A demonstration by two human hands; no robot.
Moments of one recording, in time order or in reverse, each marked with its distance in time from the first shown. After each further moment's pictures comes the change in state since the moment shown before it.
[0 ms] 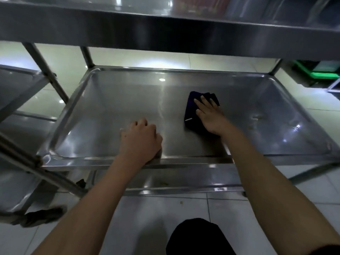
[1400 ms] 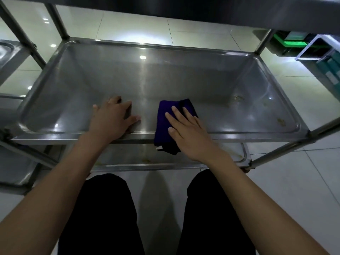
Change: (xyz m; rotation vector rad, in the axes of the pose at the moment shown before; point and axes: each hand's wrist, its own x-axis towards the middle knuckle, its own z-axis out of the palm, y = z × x) left_hand -0.055 -0.086 0.001 -0.109 -0.028 0.124; right_hand -0.226 -0.141 0.043 0.142 0.040 -0.067
